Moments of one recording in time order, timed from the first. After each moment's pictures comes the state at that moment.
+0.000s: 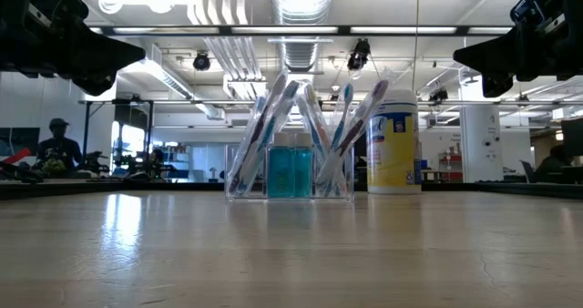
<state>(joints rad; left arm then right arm) -0.30 0.18 0.01 0.17 -0.44 -0.11 0.07 0.09 0.01 0.13 0.21 0.10</state>
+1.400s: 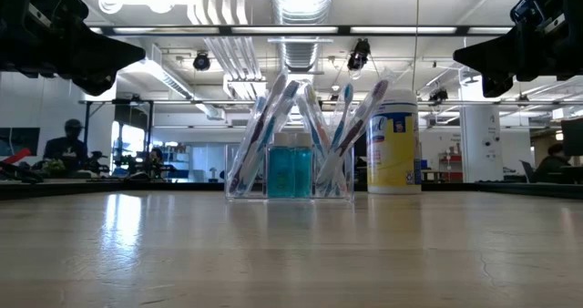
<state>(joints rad) -0.30 0.18 0.01 0.17 -0.44 -0.11 0.07 0.09 0.01 0.13 0.21 0.10</state>
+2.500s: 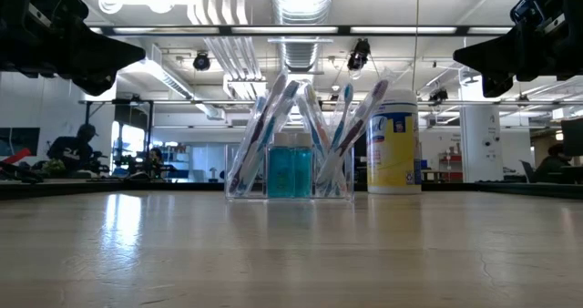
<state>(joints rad) -0.30 0.18 0.01 0.17 -0.44 -0.11 0.07 0.09 0.01 0.13 0.21 0.10</state>
